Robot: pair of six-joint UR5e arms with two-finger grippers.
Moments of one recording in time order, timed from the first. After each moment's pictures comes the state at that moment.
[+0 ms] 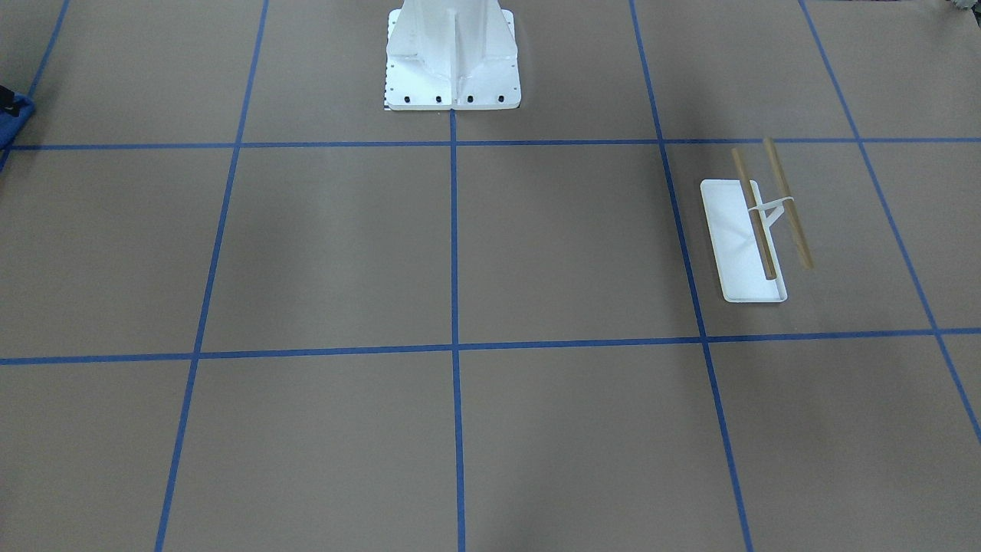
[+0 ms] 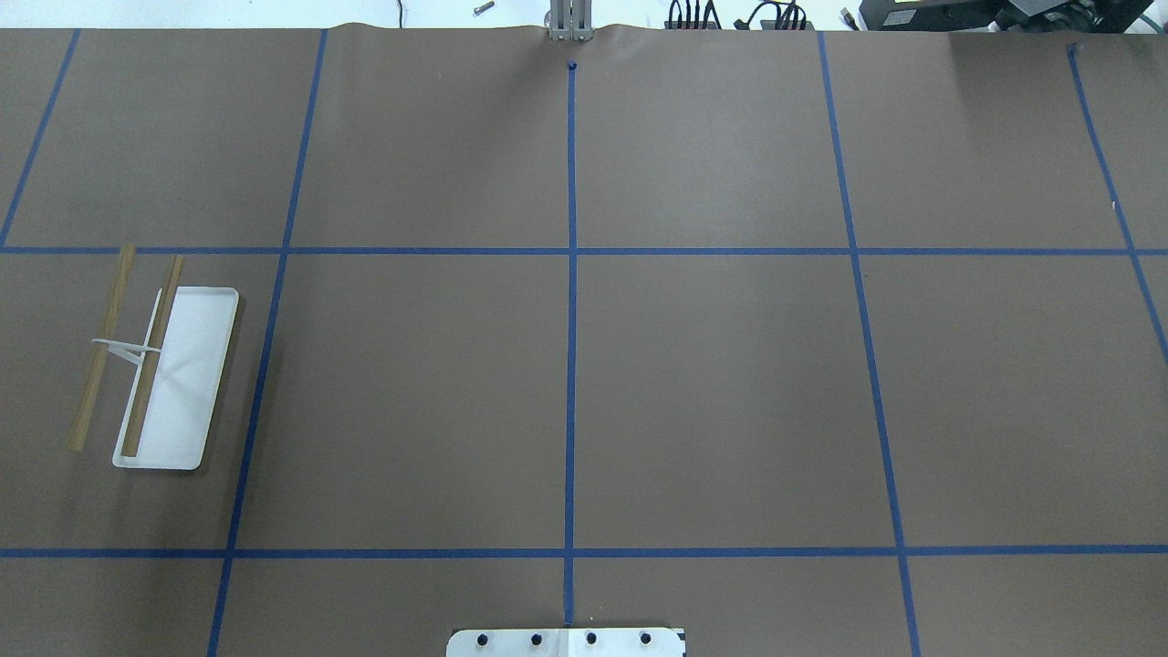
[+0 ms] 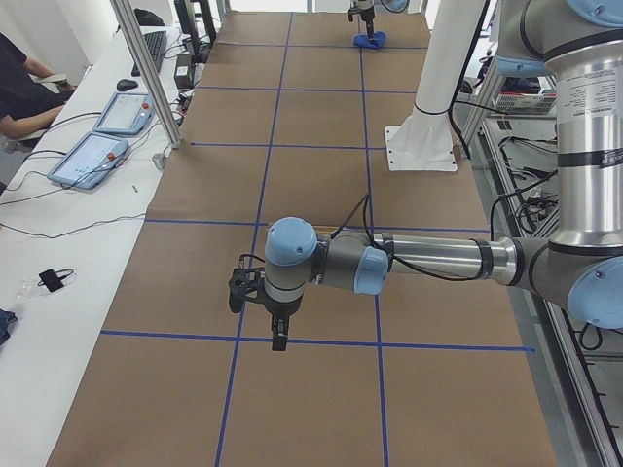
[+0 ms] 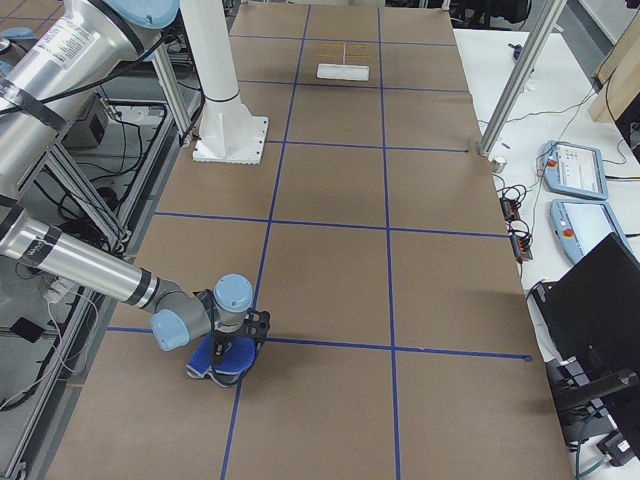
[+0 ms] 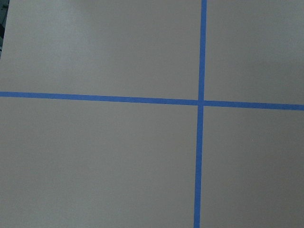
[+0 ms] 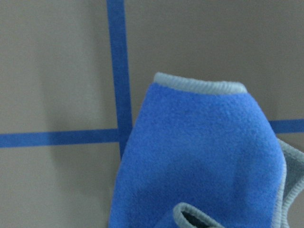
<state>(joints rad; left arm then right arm) -1.60 -1.43 -1.76 -1.71 -2.27 -0.16 0.90 -2.22 1.61 -0.71 2.33 0.71</state>
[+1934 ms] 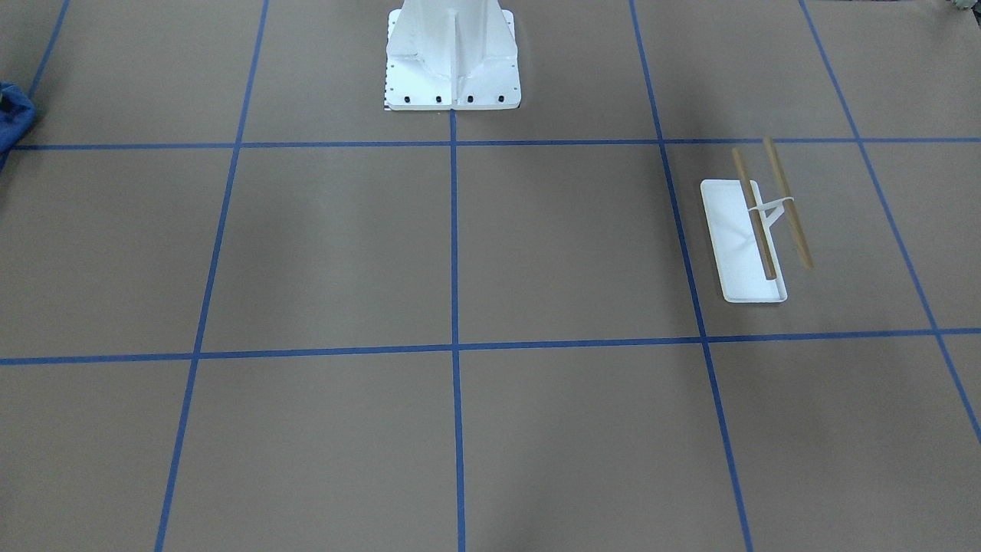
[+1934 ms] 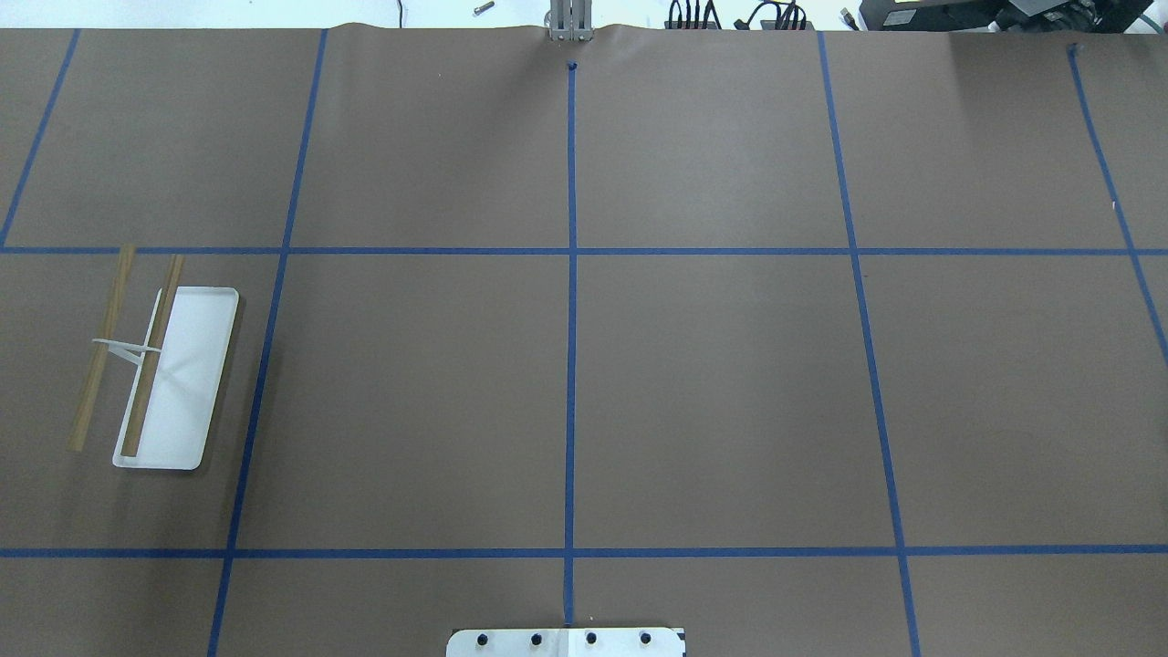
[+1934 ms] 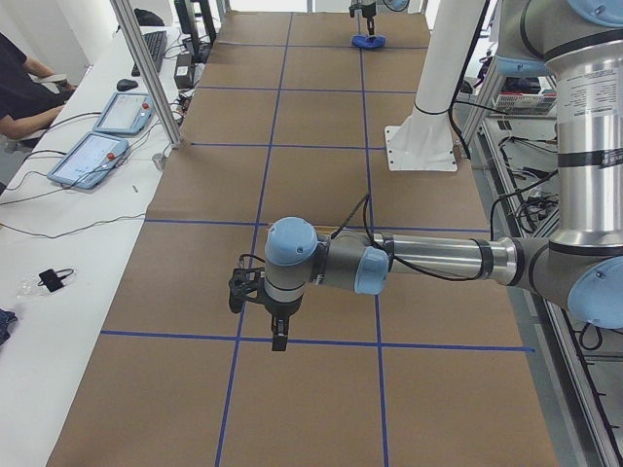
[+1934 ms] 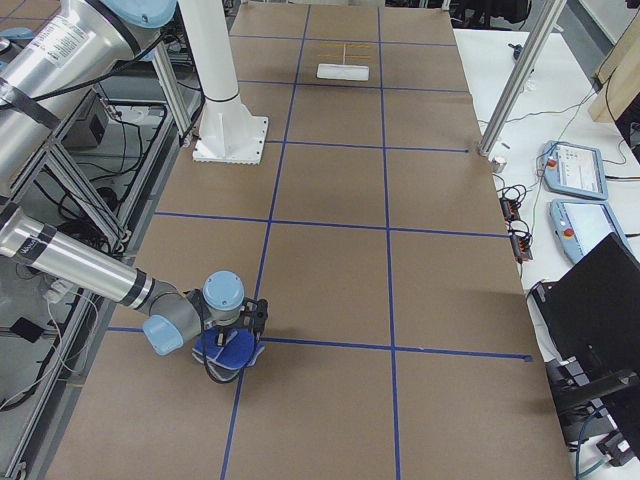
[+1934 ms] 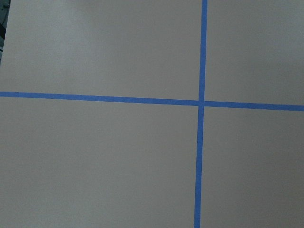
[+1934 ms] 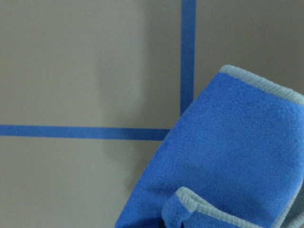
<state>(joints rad) -1.60 -1.43 -1.76 -1.71 -2.27 -0.16 0.96 -2.23 1.63 -0.53 2.40 0.74</state>
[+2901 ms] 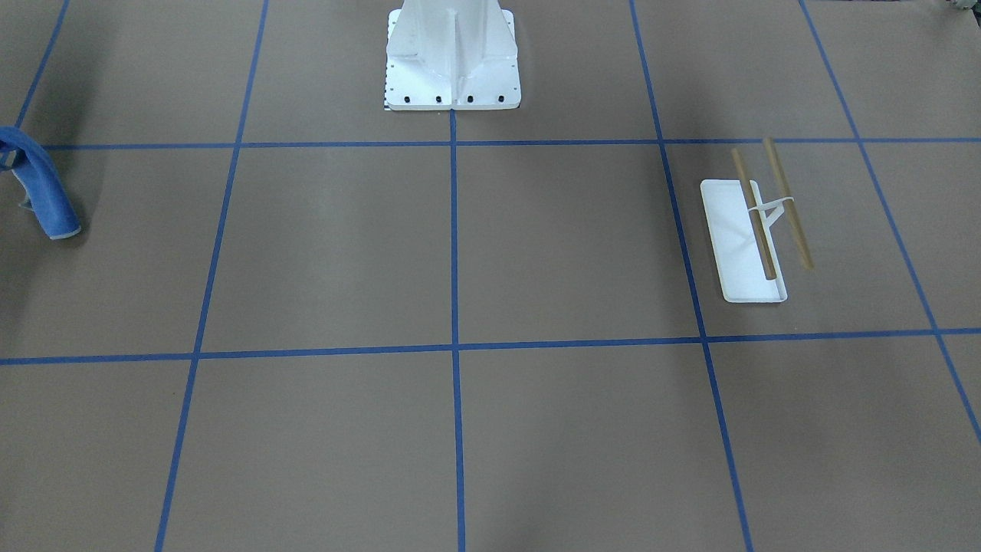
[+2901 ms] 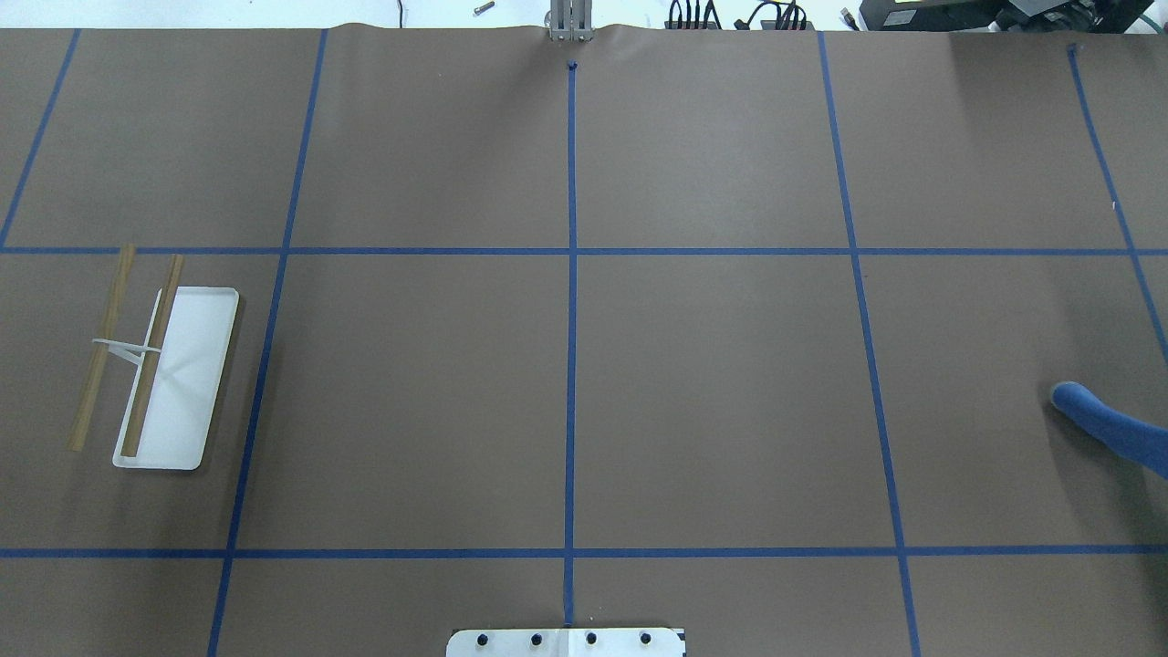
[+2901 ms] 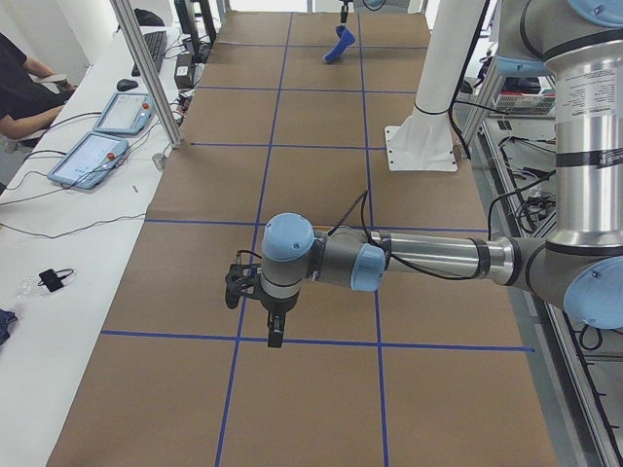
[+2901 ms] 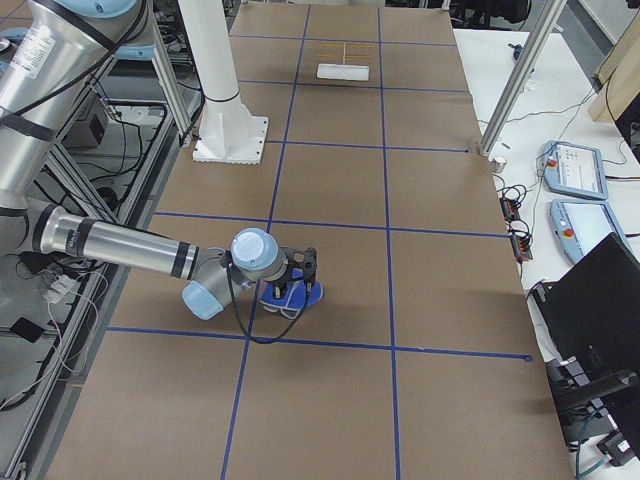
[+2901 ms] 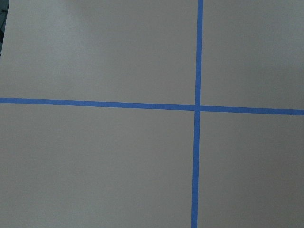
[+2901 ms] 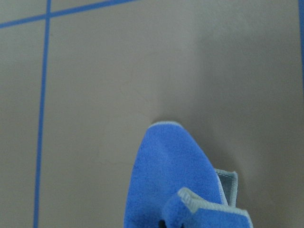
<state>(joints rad) -1.60 -1.44 -1.76 -1.71 -2.28 -0.16 1.29 -2.03 1.82 -0.65 2.52 0.73</state>
